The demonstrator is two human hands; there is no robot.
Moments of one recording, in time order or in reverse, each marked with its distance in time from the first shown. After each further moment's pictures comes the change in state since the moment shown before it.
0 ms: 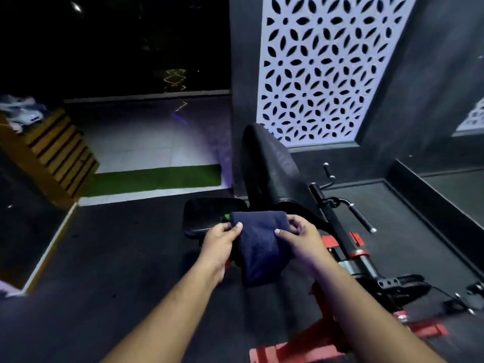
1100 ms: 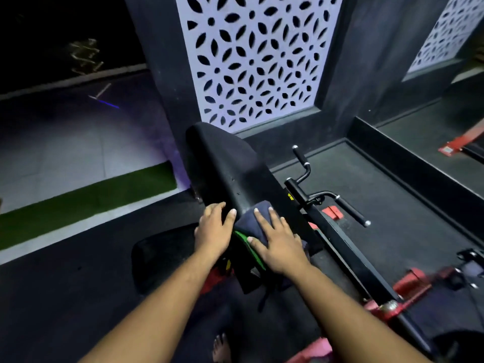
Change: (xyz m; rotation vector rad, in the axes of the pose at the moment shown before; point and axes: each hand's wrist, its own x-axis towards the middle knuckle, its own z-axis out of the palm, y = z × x) left_hand 0.347 0.020 0.117 1.122 -0.123 0.365; right_hand 0.257 0.058 -0.010 -0.997 -0.026 0.211
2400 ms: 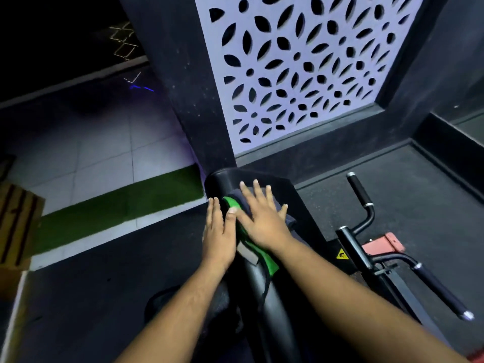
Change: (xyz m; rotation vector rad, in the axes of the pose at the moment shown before) left_hand 0.264 0.007 -0.016 -0.241 0.078 -0.145; right_hand 0.345 -0.092 -0.056 0.232 -0.023 -0.210
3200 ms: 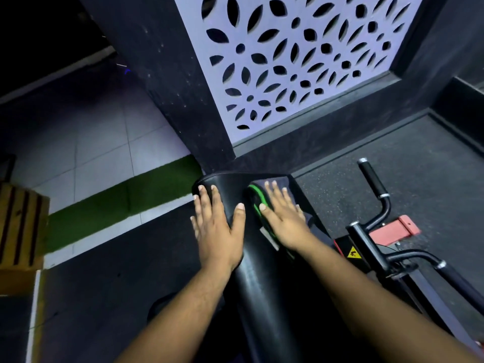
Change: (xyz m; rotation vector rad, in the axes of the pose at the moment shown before) left_hand 0.037 0.023 0.025 0.378 0.071 0.084; right_hand 0.051 0.091 0.007 0.151 -0.065 0.130
